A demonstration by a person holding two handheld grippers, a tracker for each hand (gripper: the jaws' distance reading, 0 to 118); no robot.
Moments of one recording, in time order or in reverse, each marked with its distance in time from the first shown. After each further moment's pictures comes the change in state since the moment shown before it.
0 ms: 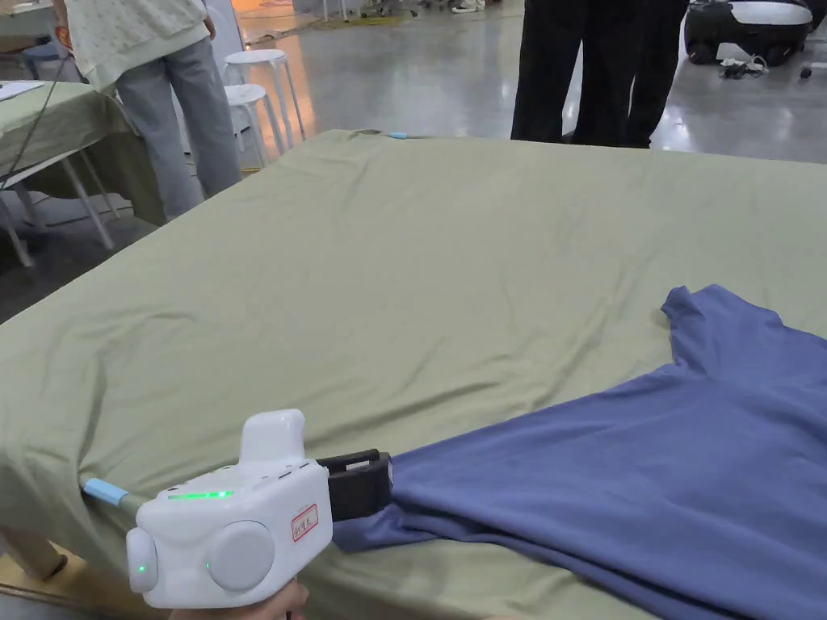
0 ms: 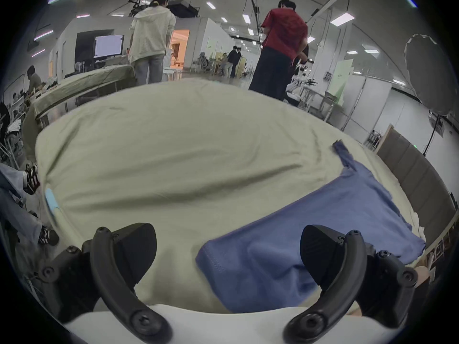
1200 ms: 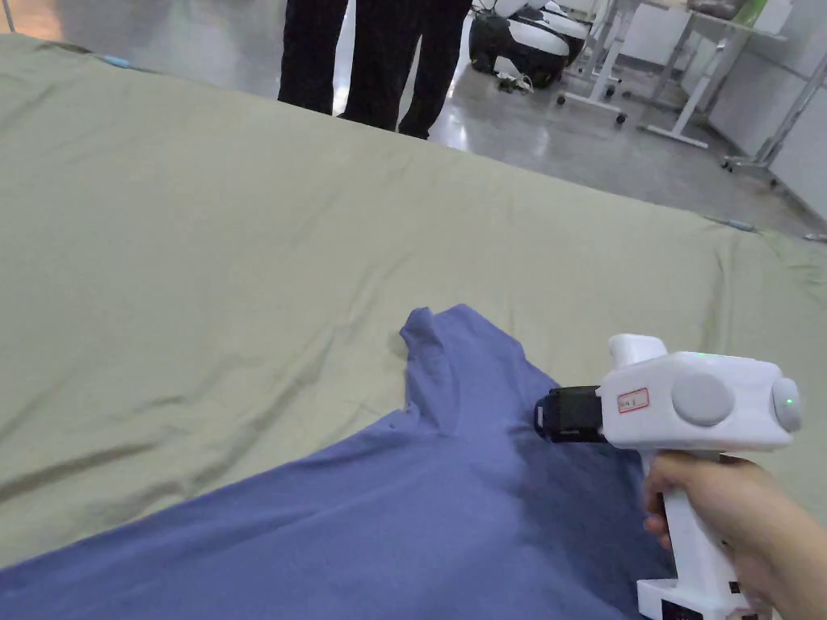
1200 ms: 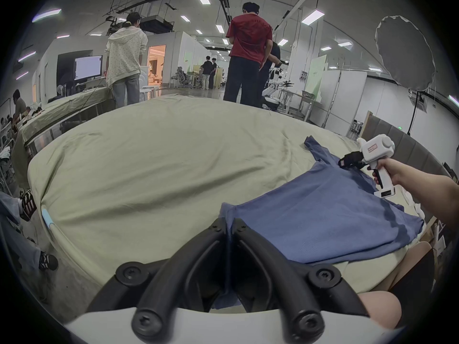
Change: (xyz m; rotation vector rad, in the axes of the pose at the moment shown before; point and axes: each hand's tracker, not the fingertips) left arm 0.035 -0.007 0.034 0.094 -0.087 -0.132; right arm 0.294 -0.063 -0.380 -0.677 -0.290 -0.155
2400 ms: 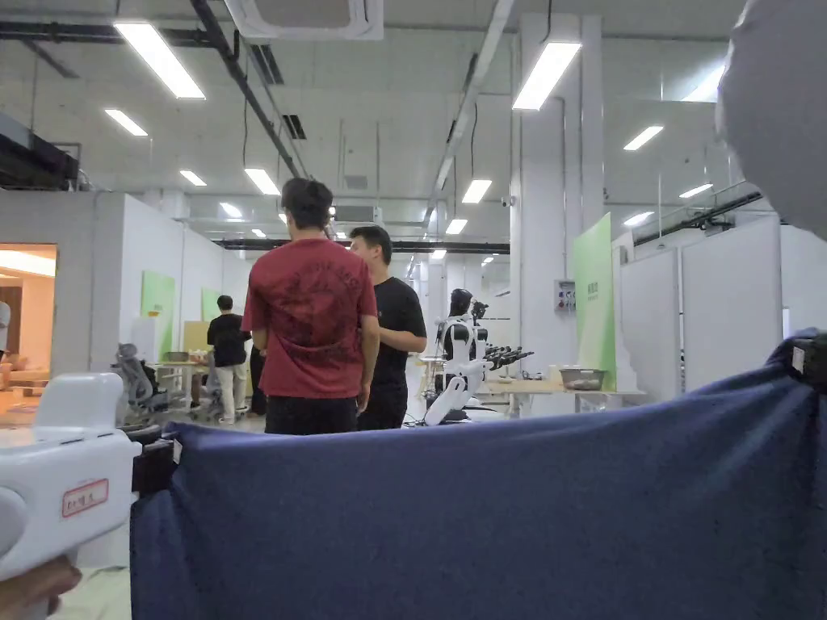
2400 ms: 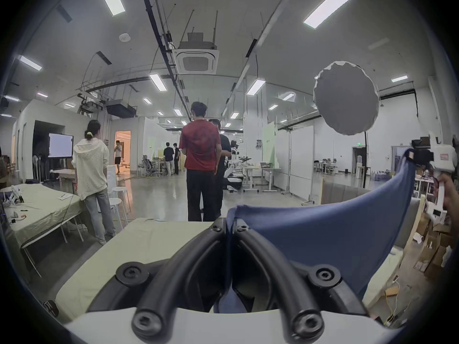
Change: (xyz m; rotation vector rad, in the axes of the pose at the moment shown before) left arm 0.087 0.329 0.215 0.534 -0.200 -0.203; right arm 0.029 -0.094 0.682 1.034 -0.217 -0.113
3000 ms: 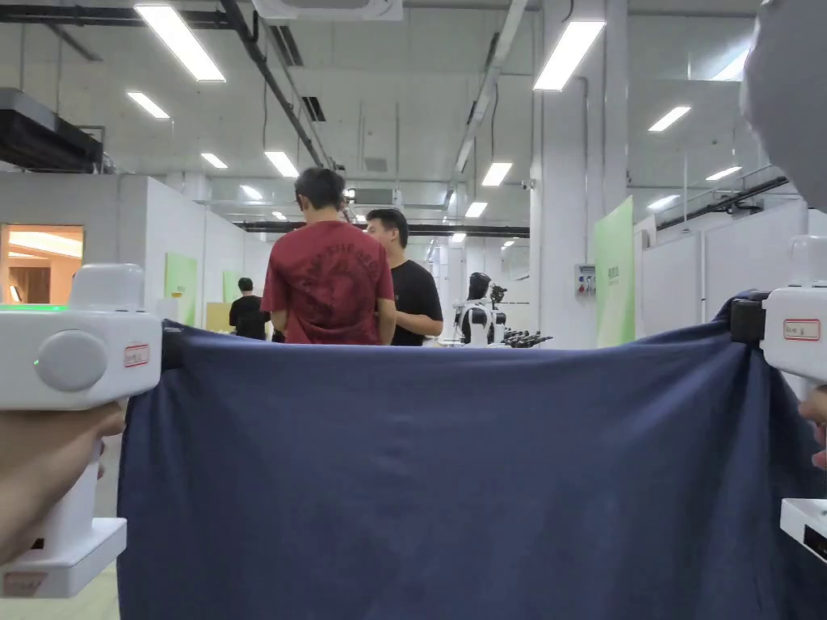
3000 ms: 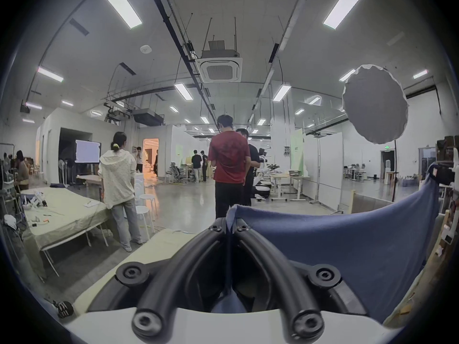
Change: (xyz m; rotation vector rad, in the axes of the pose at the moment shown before) left arm 0.000 0.056 -0.033 0.040 0.211 -0.025; right arm -0.040 -0.001 -0.068 0.044 -0.061 0.019
